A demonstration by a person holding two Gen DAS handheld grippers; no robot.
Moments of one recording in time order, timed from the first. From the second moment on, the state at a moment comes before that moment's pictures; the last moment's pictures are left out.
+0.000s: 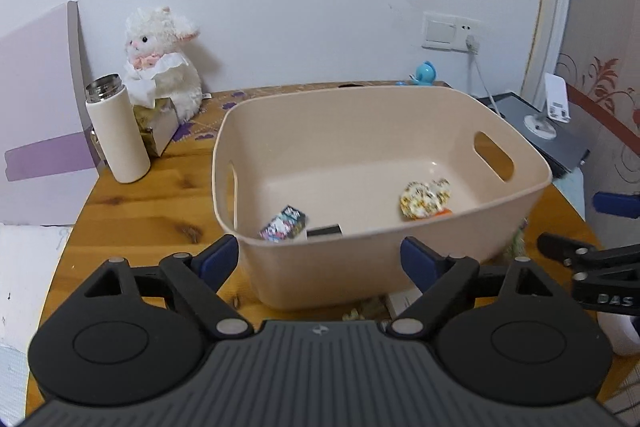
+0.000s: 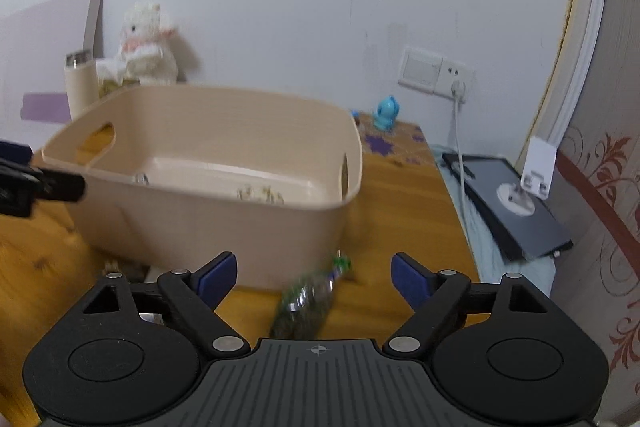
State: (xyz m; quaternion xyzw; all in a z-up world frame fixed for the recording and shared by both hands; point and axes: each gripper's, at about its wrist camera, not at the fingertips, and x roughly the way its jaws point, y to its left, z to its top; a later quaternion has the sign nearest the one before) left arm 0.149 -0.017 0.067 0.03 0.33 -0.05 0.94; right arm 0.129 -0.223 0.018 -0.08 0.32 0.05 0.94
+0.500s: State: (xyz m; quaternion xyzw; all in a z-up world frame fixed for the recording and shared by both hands) left arm 0.132 -0.041 0.010 0.04 0.40 -0.09 0.91; right arm 0.144 -0.224 -0.034 -0.08 0.37 0.05 0.92
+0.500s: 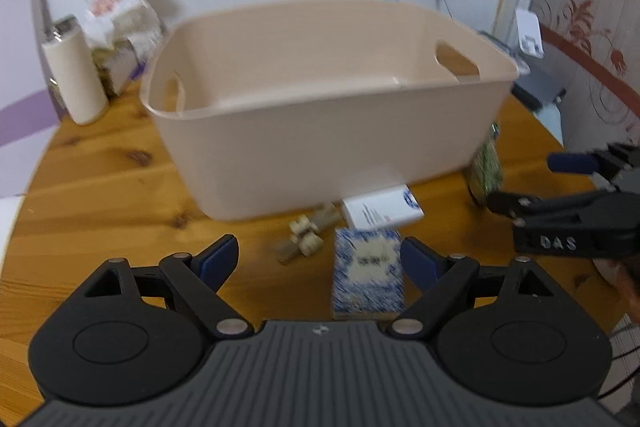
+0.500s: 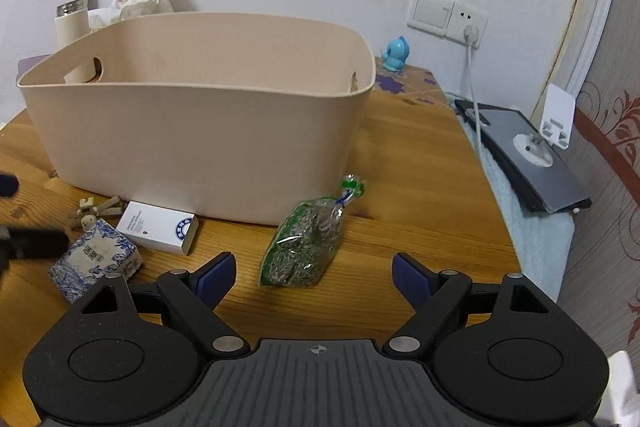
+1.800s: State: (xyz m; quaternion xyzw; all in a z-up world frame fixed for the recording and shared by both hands) left arm 0.109 -0.010 0.061 0.02 0.34 -0.13 0.93; right arm 0.094 -0.204 0.045 -0.04 0.26 0.05 0.96
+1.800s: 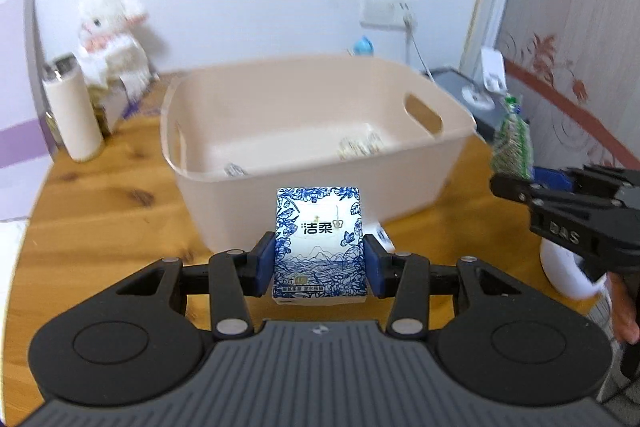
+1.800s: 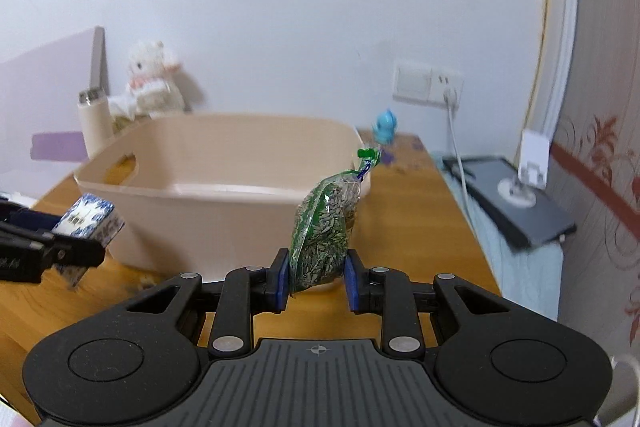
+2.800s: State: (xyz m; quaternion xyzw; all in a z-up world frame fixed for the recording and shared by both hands) left arm 0.247 -0.014 0.038 0.06 0.38 -0.06 0.92; right arm 0.202 -0.168 0.026 -0.04 0.31 0.08 0.95
